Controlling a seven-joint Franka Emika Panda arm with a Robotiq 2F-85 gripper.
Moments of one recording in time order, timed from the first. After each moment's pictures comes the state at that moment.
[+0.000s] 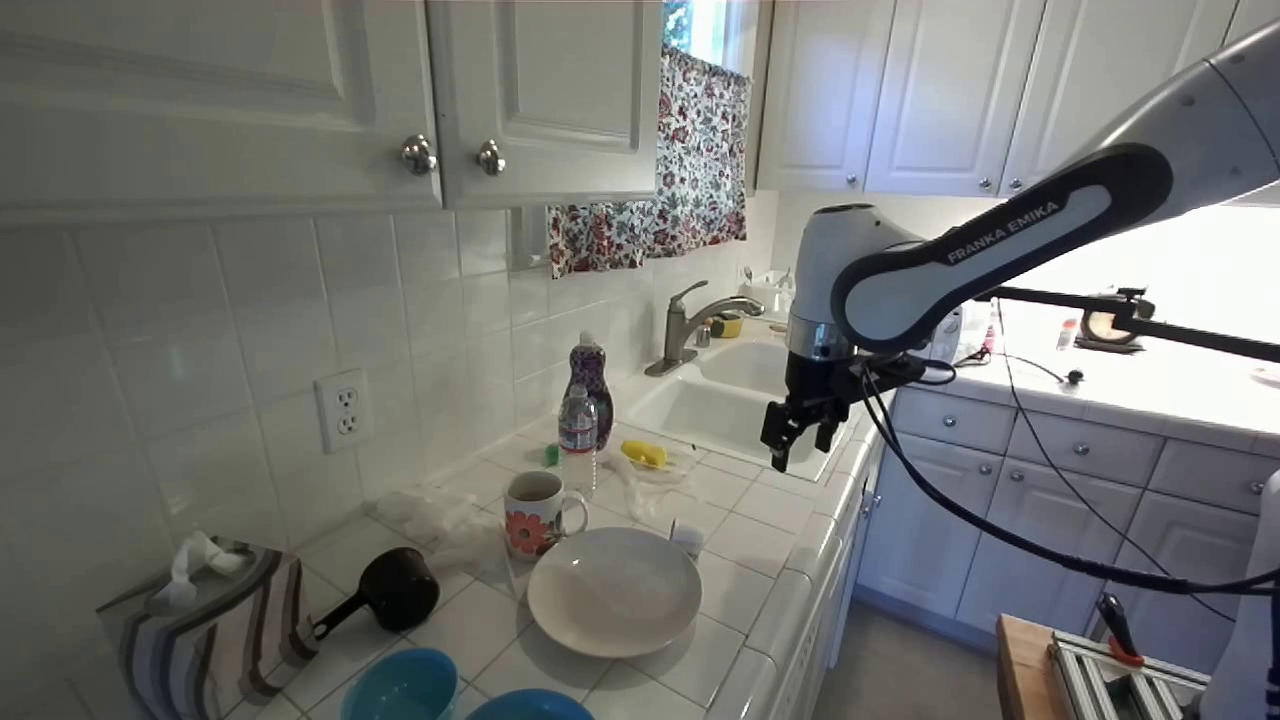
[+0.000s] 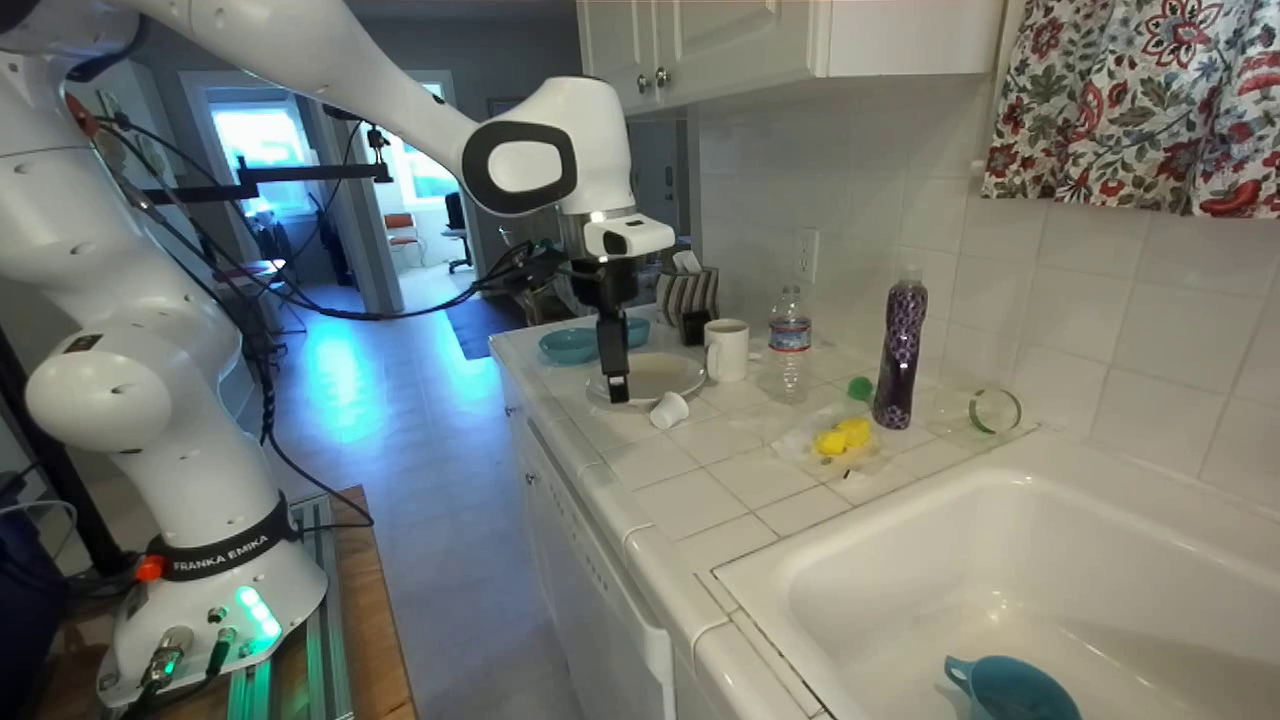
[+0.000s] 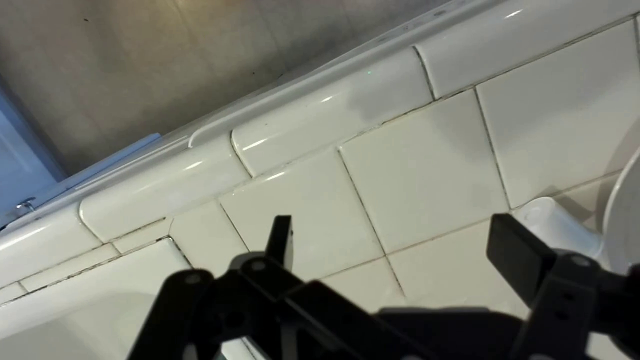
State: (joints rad) arm -0.18 -0.19 -0.14 -2.40 -0.12 2.27 0.30
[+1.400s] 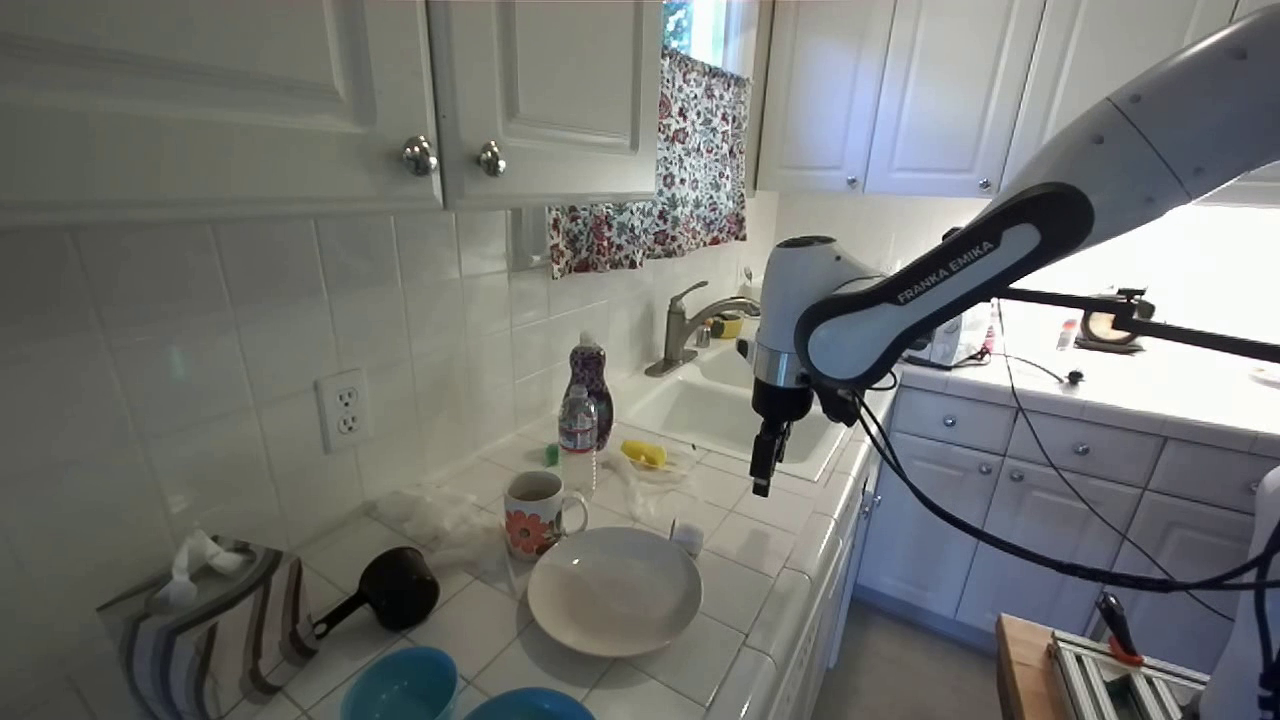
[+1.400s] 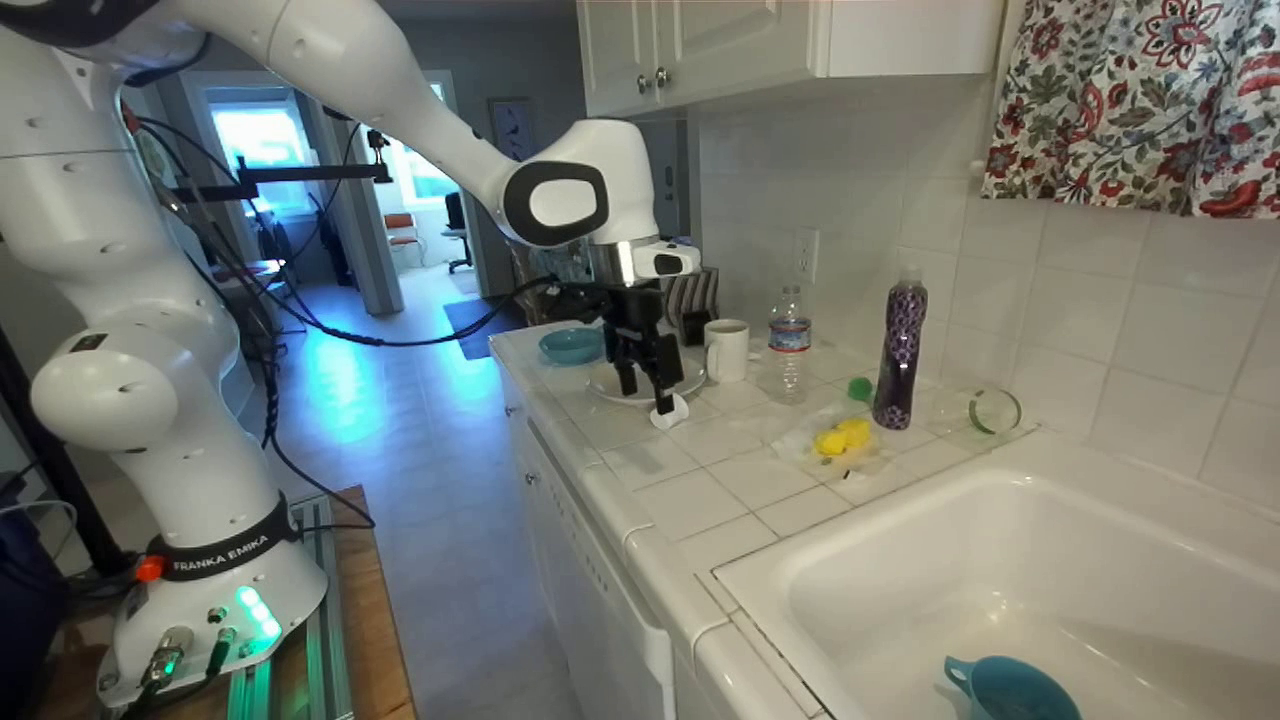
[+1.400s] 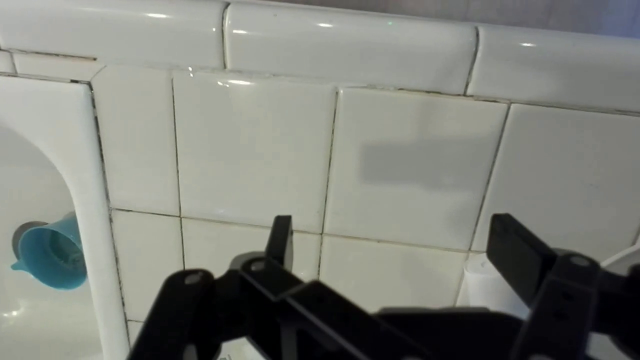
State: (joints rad) arm -0.15 -0.04 -0.13 -2.35 -0.14 2.38 -0.15
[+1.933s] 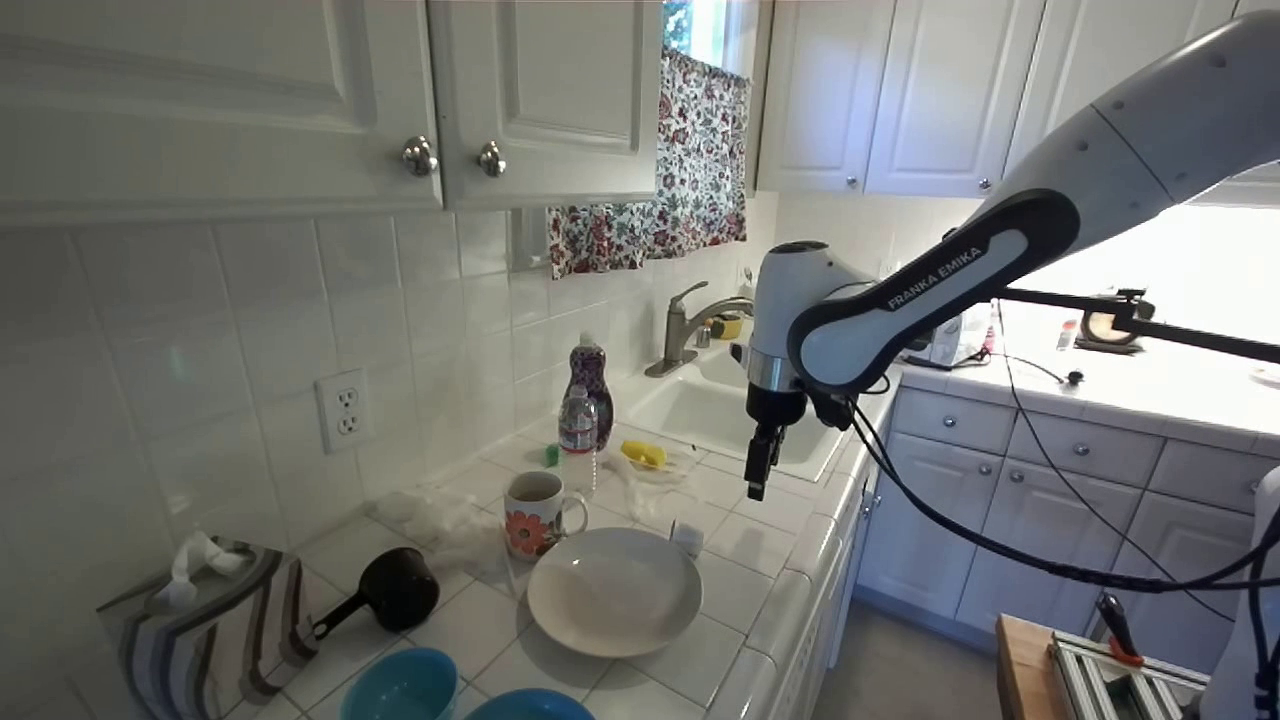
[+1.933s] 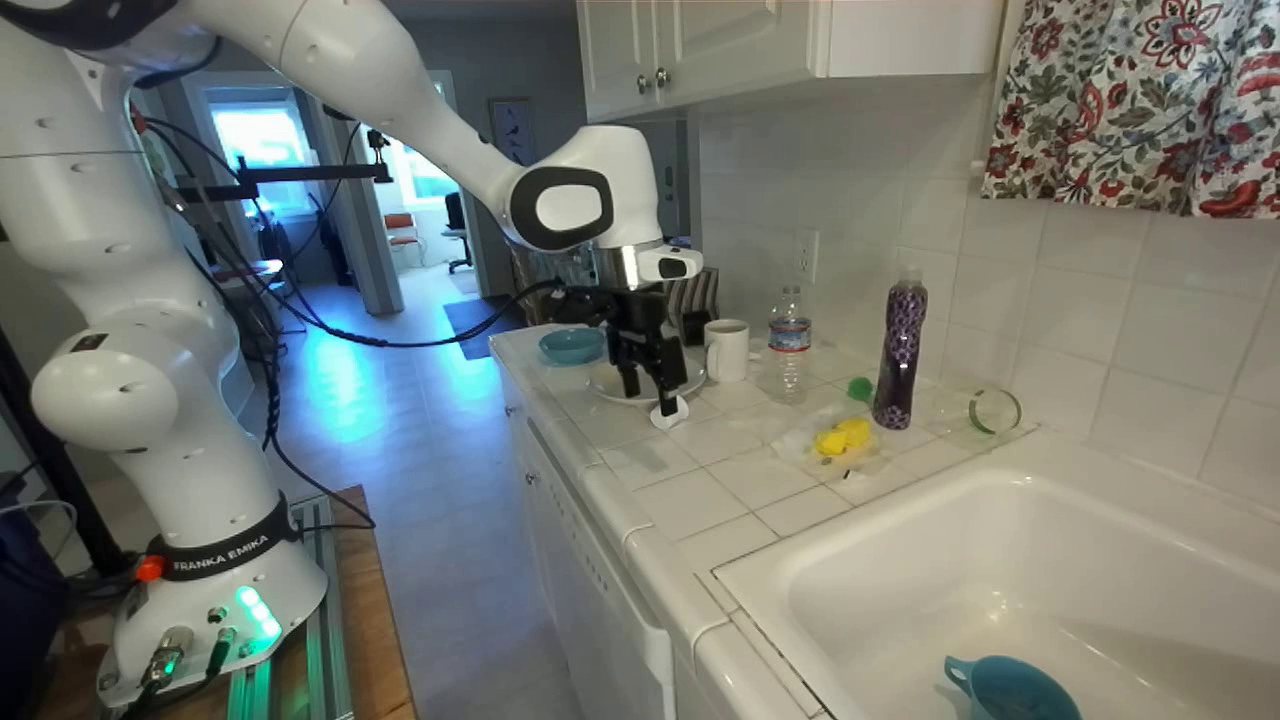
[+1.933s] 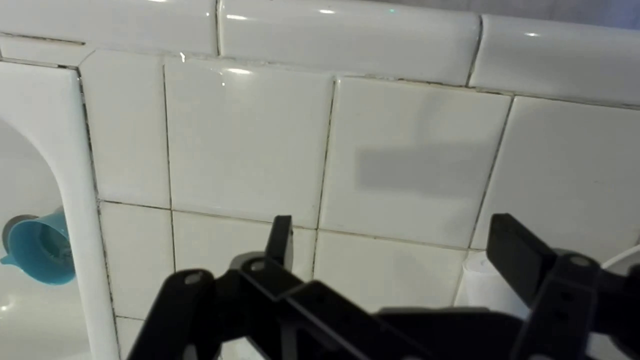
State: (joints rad) arm -0.15 -0.01 -0.12 -2.33 -0.14 2.39 -0.16
